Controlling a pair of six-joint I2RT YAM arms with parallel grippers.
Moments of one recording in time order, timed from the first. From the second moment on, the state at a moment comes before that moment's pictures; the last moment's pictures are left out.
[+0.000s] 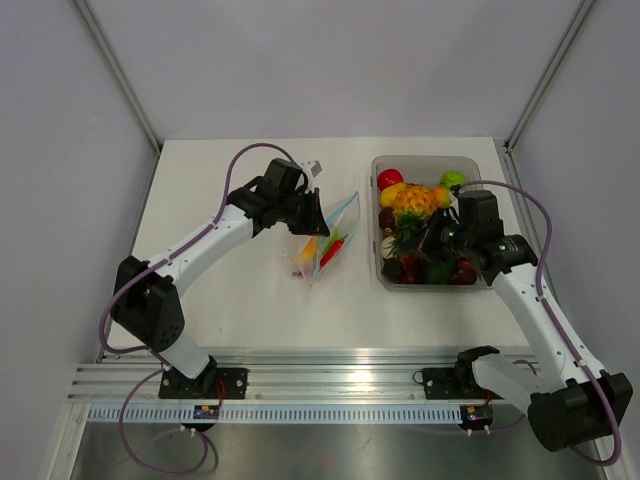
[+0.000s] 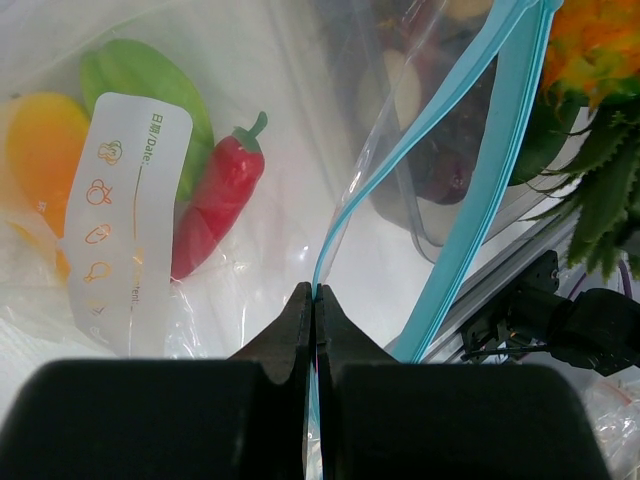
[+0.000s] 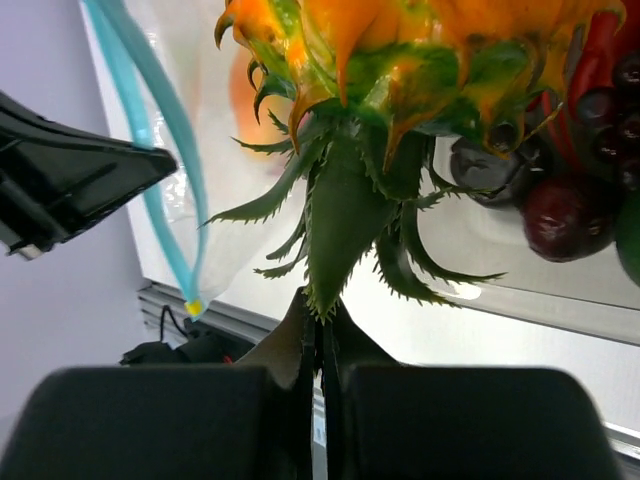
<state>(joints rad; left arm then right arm) -0.59 1.60 1.35 -0.56 0.33 -0.51 0.24 1.04 0.98 -0.69 -0.35 0.73</state>
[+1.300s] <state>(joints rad) -0.59 1.55 1.32 -0.58 0.30 -0.50 0.07 1.13 0.68 0.09 -0.48 1.79</state>
